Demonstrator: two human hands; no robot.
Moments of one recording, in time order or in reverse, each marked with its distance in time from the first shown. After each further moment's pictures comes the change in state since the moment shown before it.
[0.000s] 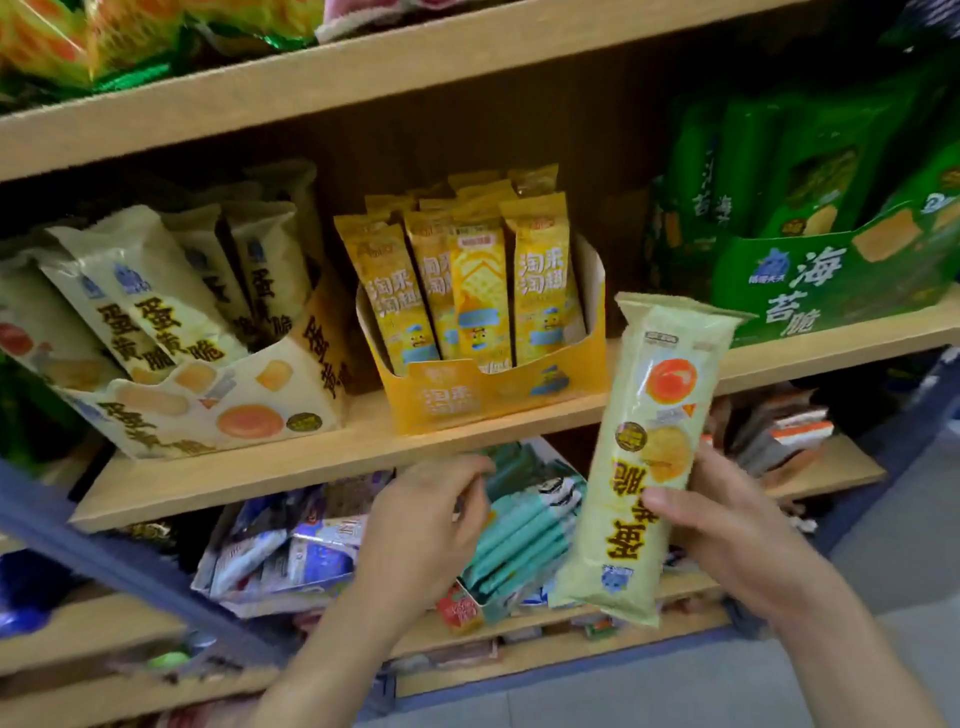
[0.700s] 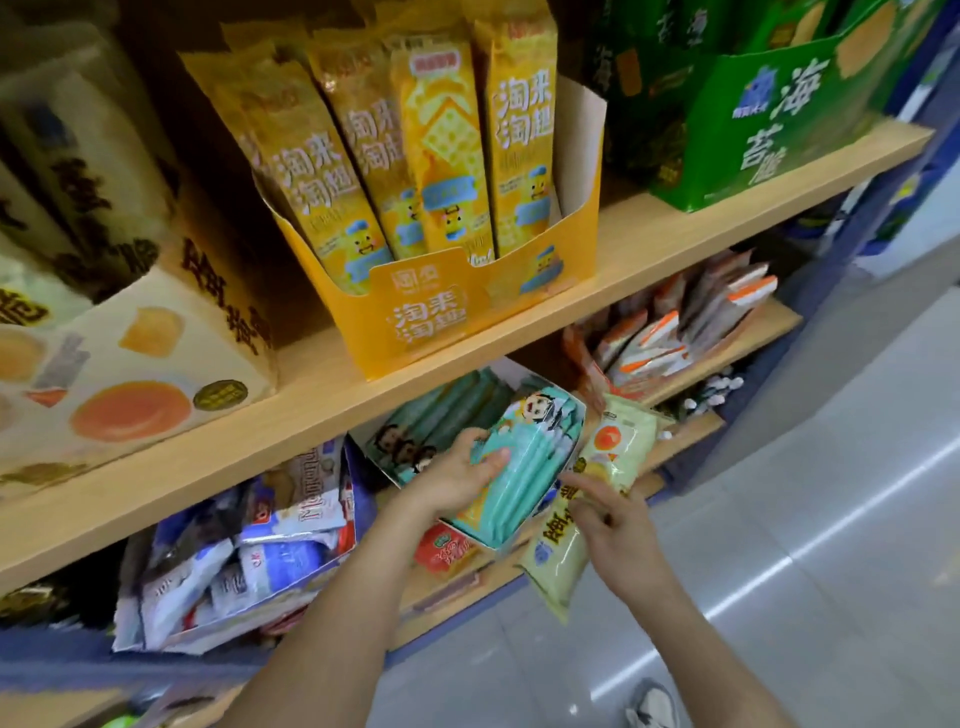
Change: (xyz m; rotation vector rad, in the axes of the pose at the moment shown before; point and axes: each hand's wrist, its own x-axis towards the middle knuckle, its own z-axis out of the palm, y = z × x) left_hand -0.001 -0.097 0.143 -0.366 -1.031 -0.543; right_hand -0.003 0.216 0.029 -0.615 0.638 0.162
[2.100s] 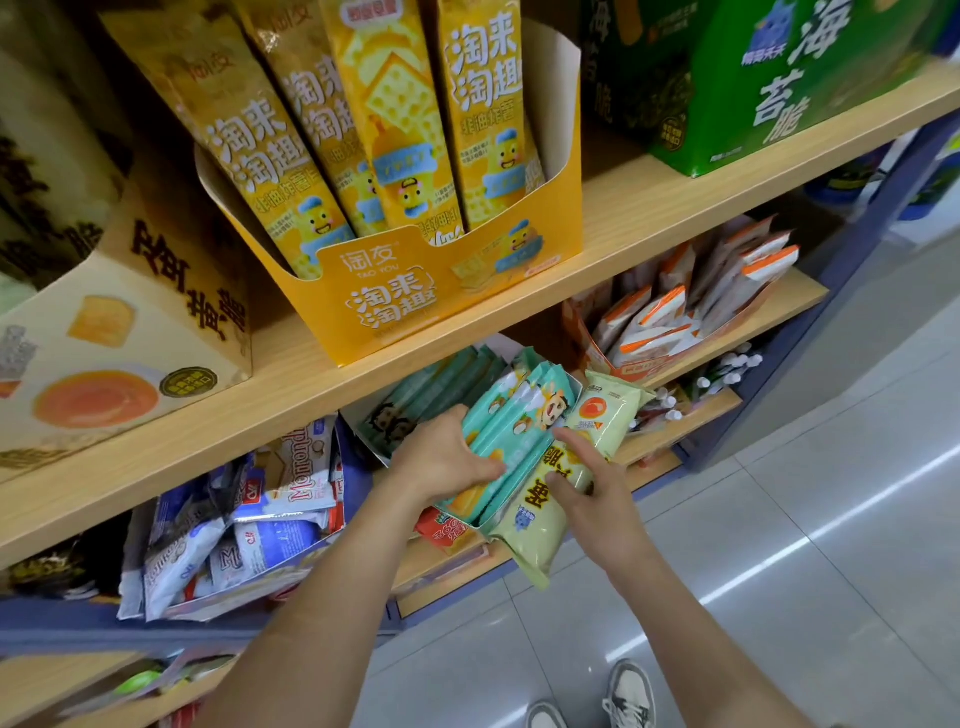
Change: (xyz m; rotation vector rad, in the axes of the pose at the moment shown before) left_hand -0.008 0.012 -0.002 0.191 0.213 0.054; right_hand 0.027 0.013 0.010 0.171 -0.092 0.075
